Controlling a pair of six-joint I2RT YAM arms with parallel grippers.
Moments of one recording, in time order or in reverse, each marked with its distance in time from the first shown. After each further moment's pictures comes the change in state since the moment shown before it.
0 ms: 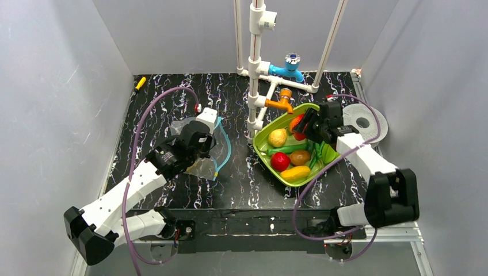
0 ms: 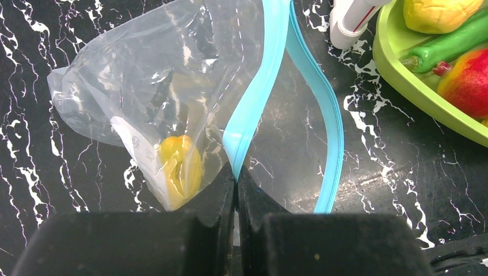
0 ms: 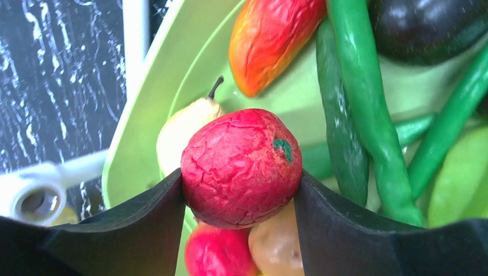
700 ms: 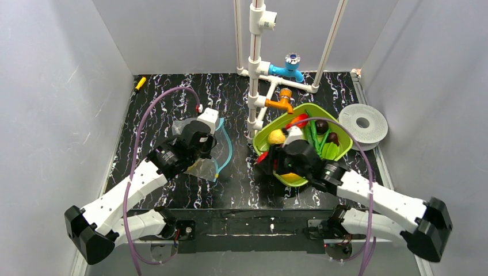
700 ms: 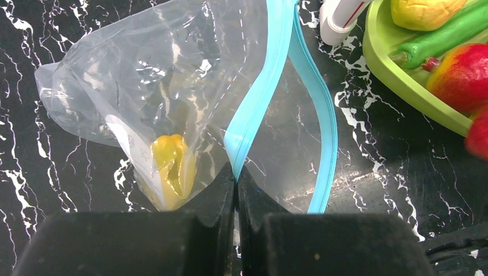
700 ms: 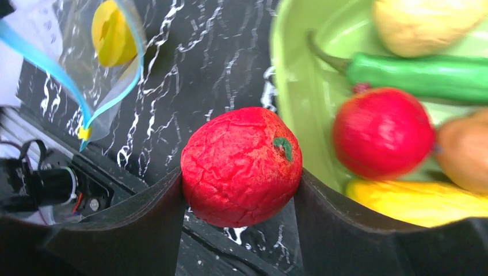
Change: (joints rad) left arm 0.000 0.010 0.000 0.000 0.027 -0.012; right arm 0.666 -0.505 -0.252 -0.001 0.222 0.025
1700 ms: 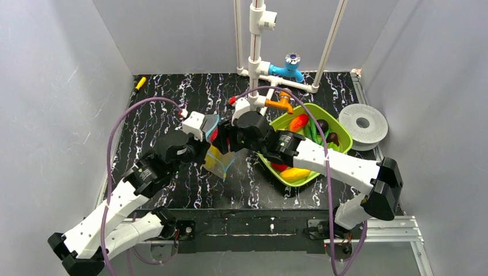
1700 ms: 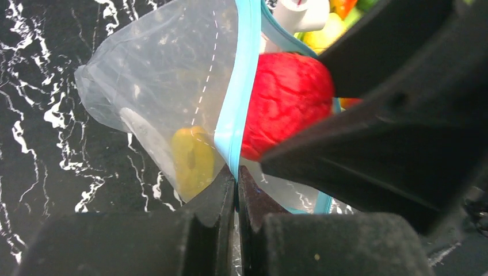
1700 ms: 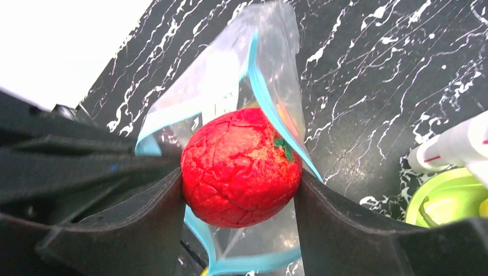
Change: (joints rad) left arm 0.000 -0.223 -0.064 0.076 0.145 -0.012; right arm 0.214 0.560 0.652 0.032 0.039 -0.203
